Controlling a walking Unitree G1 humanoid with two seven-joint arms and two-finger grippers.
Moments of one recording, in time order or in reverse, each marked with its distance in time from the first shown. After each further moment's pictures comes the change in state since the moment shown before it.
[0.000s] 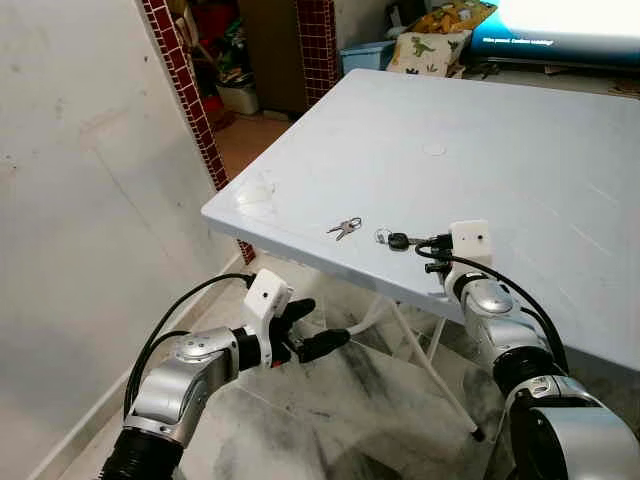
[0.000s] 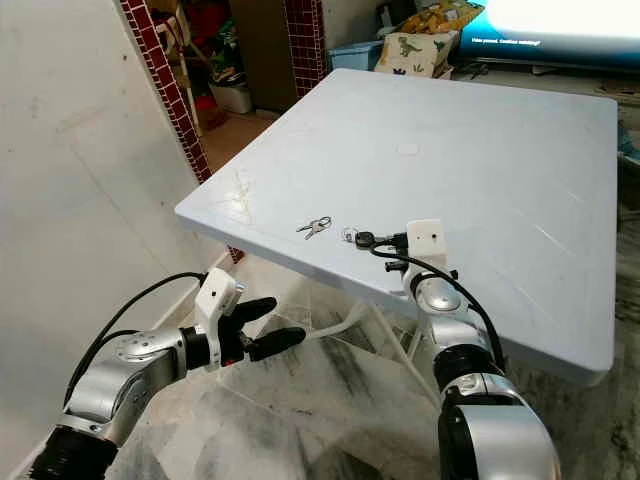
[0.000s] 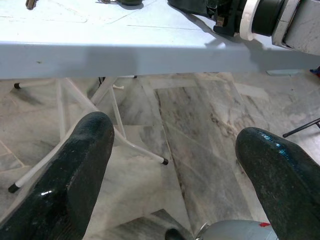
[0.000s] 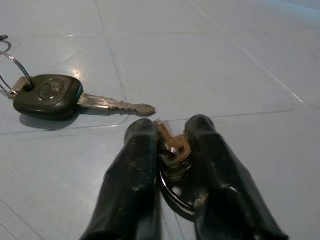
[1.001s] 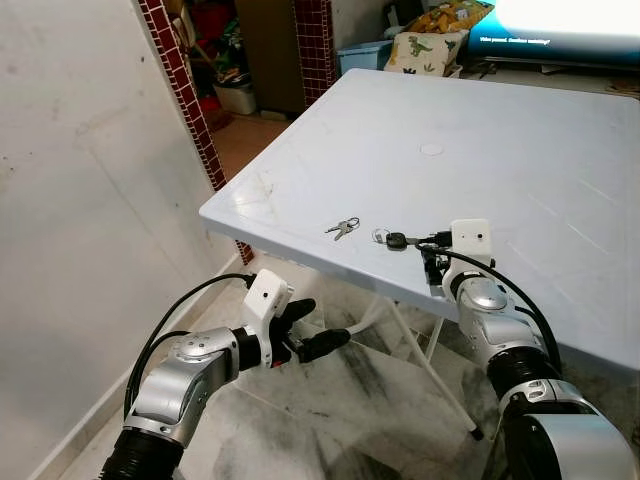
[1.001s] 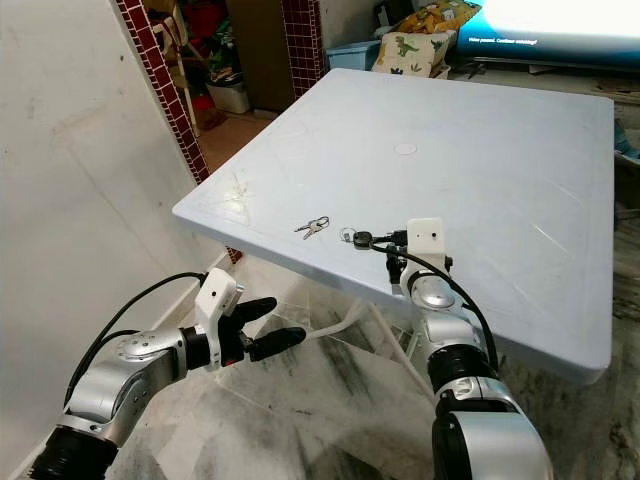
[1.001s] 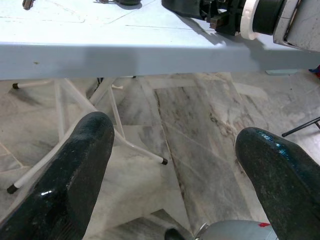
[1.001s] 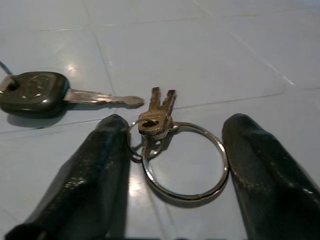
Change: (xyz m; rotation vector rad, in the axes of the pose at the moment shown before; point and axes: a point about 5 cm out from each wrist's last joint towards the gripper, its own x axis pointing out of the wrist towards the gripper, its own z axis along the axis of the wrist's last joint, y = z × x) left arm 0.000 0.000 0.000 -0.001 -0.001 0.000; right arm 0.000 -0.001 0.002 0.040 0.036 -0.050
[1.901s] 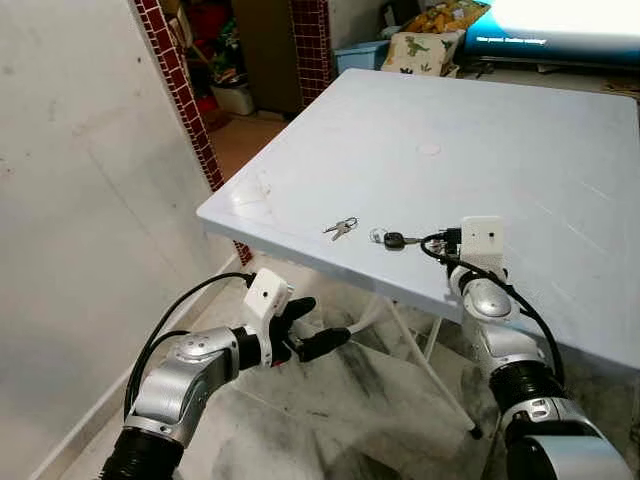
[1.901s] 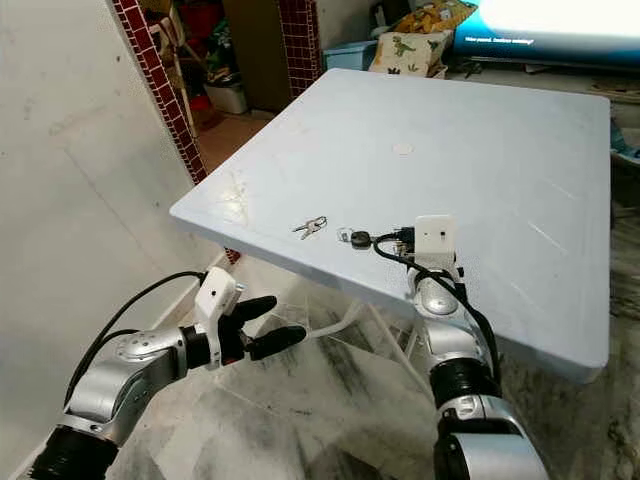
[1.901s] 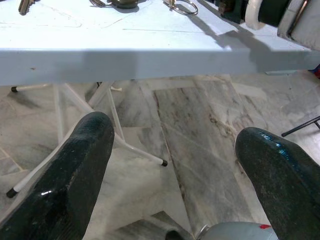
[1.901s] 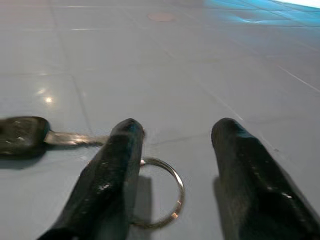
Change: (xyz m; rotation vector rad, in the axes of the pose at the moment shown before) left arm 0.000 0.000 0.001 0.007 -0.007 0.000; right arm -0.006 0.004 0.014 -0.033 -0.123 -0.091
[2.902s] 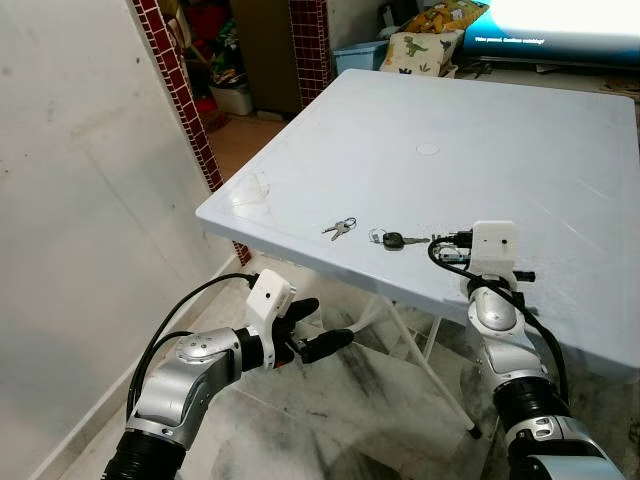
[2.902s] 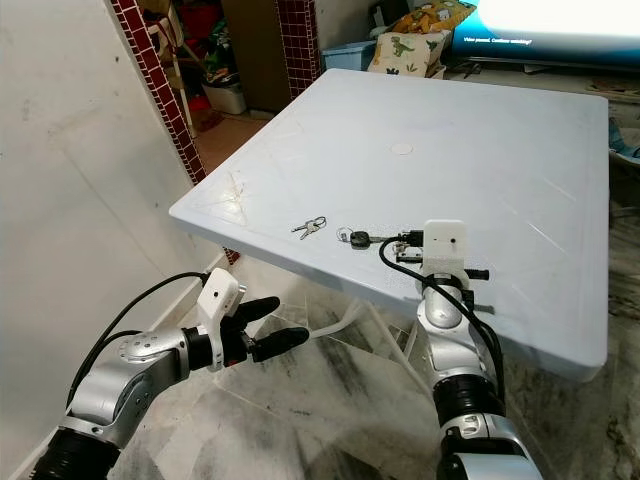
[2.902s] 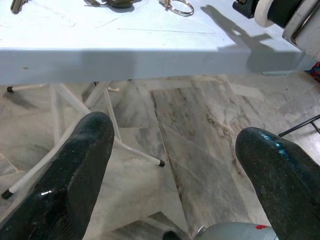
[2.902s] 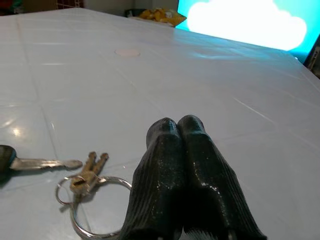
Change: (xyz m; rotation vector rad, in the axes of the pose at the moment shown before) left arm 0.002 -0.003 -0.001 -0.005 -0.002 -0.008; right arm -0.014 -0.010 -0.001 -0.018 -0.154 -0.107
